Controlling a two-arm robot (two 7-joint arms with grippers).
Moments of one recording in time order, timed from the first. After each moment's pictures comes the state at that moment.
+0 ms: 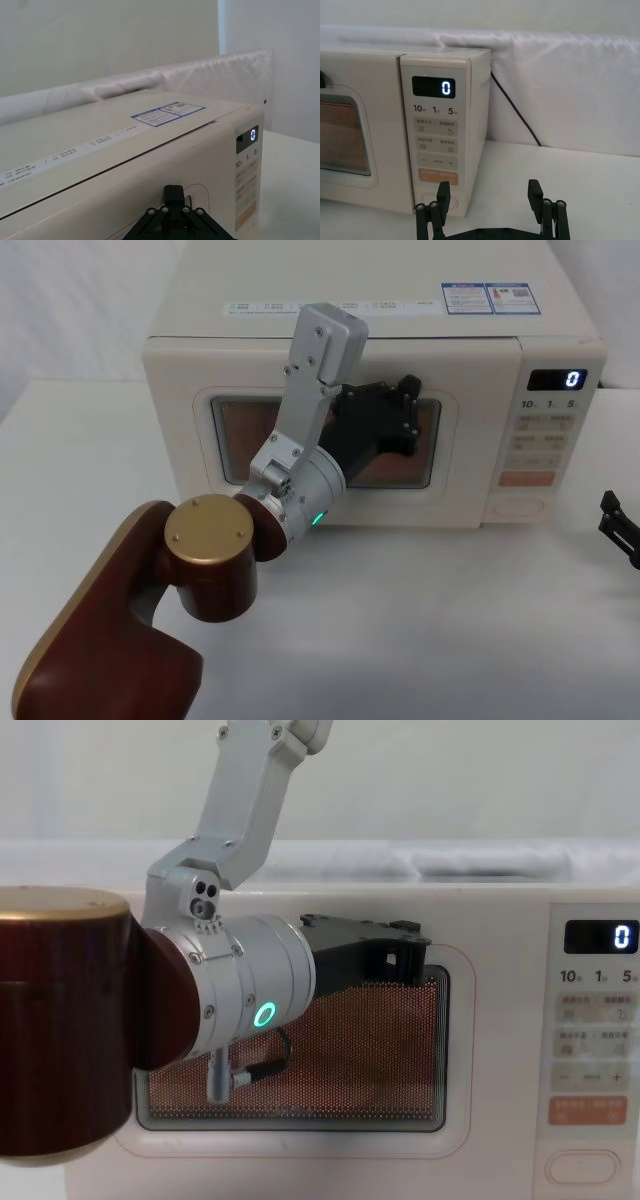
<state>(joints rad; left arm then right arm) -0.32 0.13 0.41 -1.64 -0.12 0.24 -0.23 -0.24 0.20 0.04 -1.91 0.17 0.05 0.16</state>
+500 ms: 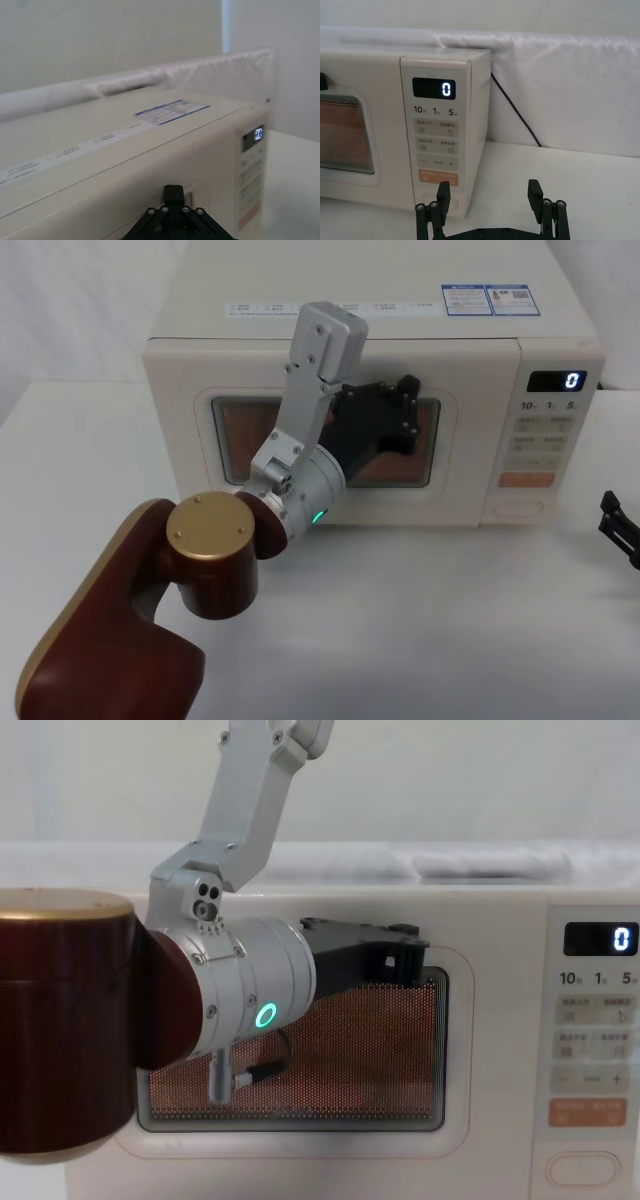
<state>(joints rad) -0.33 0.12 0.41 -1.63 -0.12 0.25 -0.24 -0.24 0.20 0.04 -1.91 0.17 0.05 0.16</state>
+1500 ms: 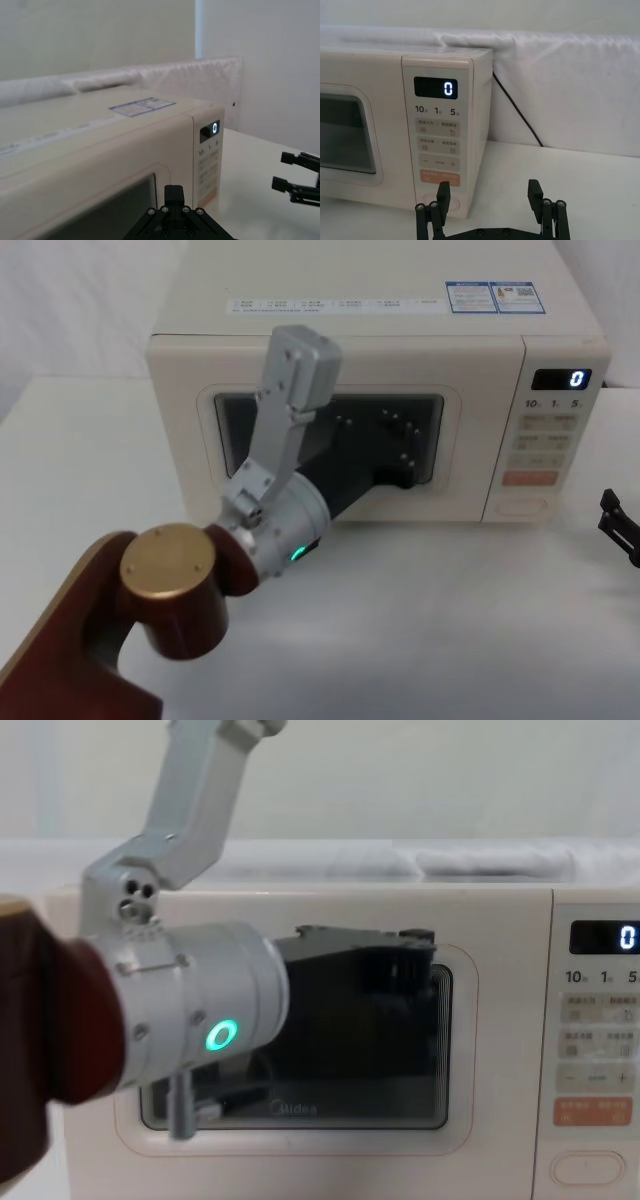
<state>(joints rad) -0.23 0.20 0.40 -1.78 -0.23 0.27 -0.31 -0.24 0.20 0.04 -1.91 0.17 0.05 0.16</state>
